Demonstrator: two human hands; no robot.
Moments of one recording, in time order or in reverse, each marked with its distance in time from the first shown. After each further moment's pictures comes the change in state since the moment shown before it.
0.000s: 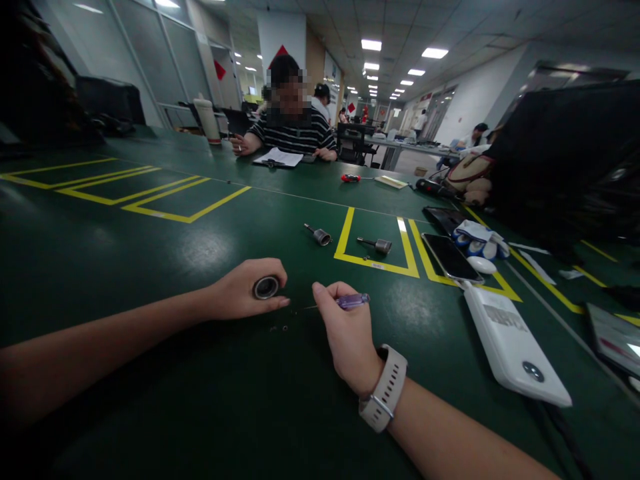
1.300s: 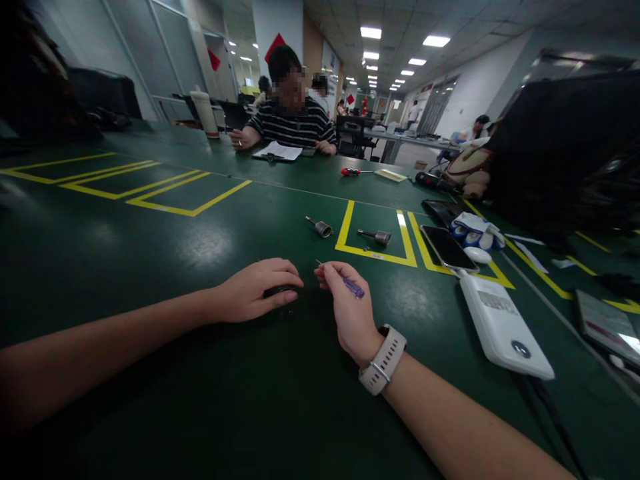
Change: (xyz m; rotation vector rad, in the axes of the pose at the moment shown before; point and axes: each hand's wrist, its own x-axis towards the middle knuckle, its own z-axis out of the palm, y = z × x) left_hand -0.009 0.014 0.004 0.084 -0.106 0.153; right_hand 0.007 0.004 0.000 0.055 0.000 -0.067
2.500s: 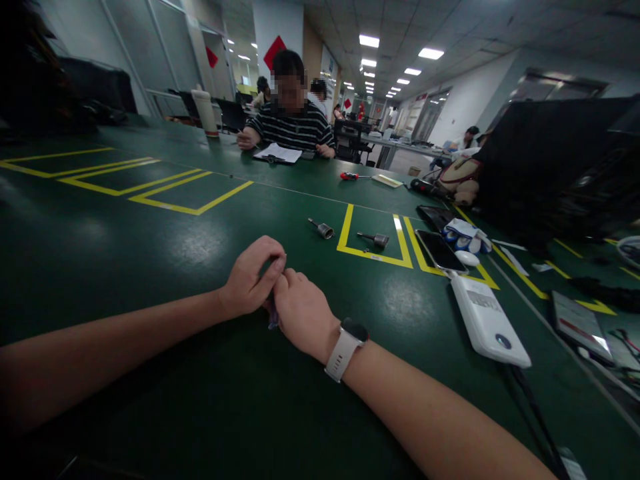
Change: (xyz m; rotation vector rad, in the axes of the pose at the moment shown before) left_hand -0.008 0.004 0.008 0.017 0.669 -0.044; right_hand -0.008 0.004 0.046 -1.234 -0.591 -0.653
